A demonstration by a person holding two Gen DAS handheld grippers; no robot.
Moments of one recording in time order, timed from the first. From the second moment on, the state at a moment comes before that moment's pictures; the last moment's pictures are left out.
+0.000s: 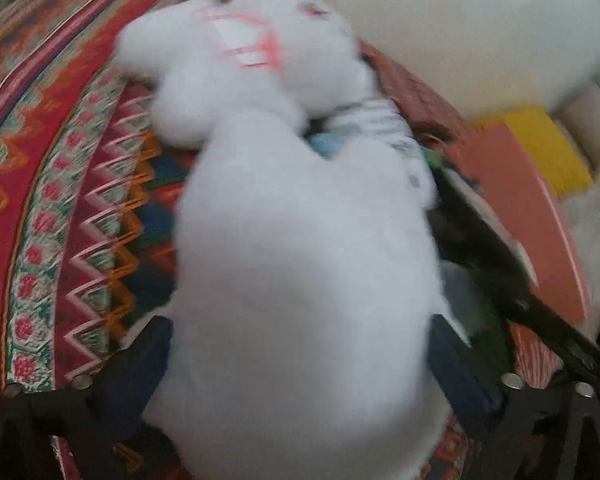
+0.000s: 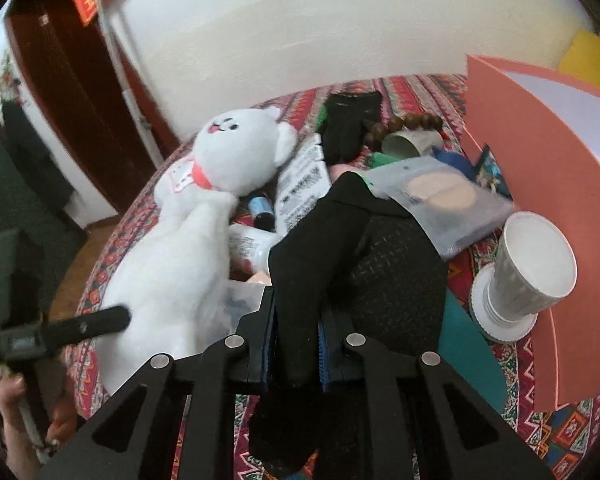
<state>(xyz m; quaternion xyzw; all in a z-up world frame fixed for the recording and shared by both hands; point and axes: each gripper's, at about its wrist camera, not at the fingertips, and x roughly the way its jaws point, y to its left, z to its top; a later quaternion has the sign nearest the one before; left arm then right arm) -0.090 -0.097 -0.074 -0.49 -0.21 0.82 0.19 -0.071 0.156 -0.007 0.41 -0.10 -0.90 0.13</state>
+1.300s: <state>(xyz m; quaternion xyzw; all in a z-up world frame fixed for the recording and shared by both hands) 0.002 -0.132 0.052 -0.26 -0.23 0.91 0.22 0.021 0.102 0.104 0.19 -0.02 -0.96 0.21</state>
